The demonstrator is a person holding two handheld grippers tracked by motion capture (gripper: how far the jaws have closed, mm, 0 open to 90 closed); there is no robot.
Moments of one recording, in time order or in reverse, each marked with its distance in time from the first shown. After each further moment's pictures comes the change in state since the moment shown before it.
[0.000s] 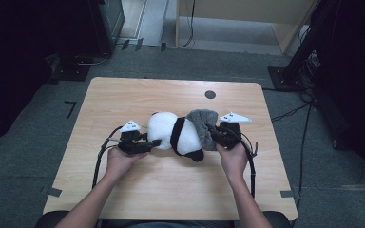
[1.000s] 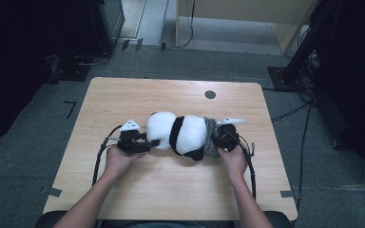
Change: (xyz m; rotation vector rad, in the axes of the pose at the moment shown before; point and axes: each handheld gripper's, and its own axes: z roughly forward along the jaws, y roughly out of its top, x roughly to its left) left arm 0.003 0.003 -0.002 0.027 0.003 0.010; right arm -0.026 -0.030 0.038 0.240 -0.069 0.040
